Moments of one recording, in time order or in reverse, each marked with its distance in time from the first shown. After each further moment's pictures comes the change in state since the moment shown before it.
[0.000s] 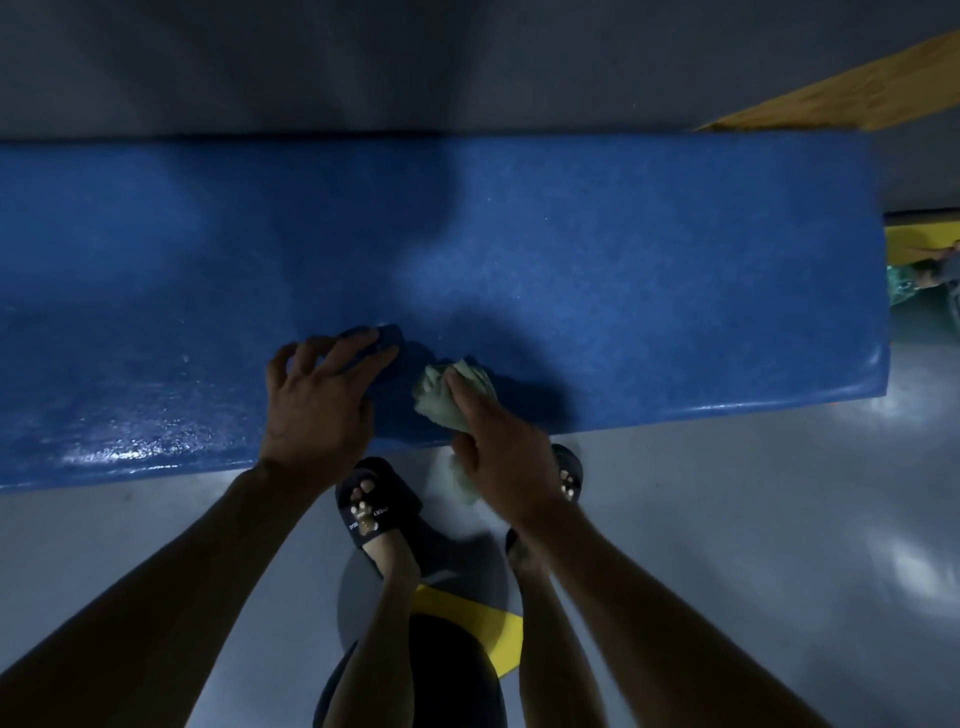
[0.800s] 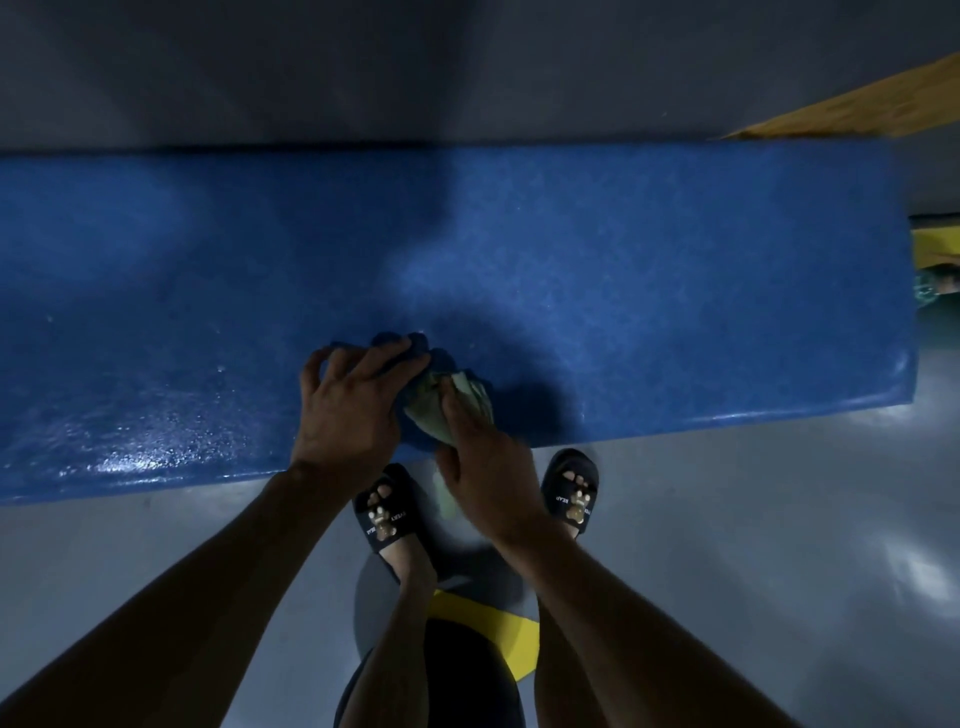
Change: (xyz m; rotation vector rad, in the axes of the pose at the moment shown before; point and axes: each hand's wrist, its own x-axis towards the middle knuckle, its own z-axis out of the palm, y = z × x) left_hand 0.005 -0.012 0.004 -0.057 -0.014 0.032; right_hand 0.011 -0.044 0.022 0.029 -0.060 0.035
